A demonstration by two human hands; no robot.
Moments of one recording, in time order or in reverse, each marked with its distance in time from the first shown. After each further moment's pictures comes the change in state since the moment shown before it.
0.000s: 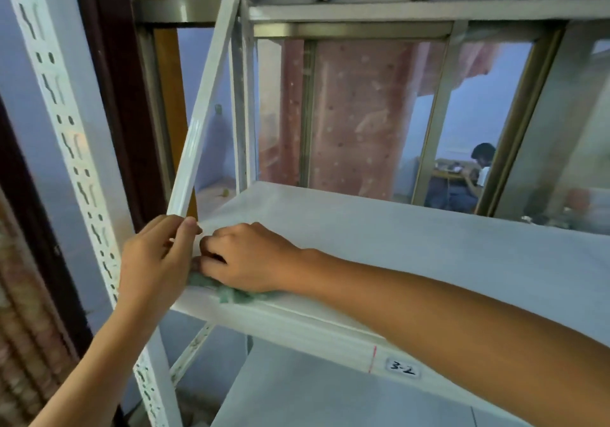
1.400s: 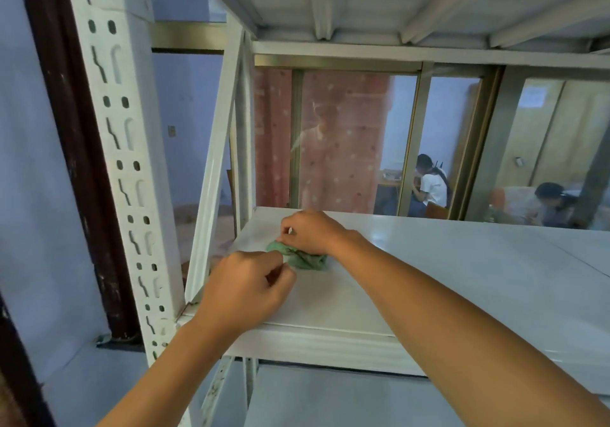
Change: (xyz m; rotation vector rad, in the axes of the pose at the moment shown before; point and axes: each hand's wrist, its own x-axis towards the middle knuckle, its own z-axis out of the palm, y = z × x) left_hand 0.045 -0.020 0.013 -0.030 -0.372 0.568; right_hand 0.058 0.100 -0.009 -0.226 0.008 0.578
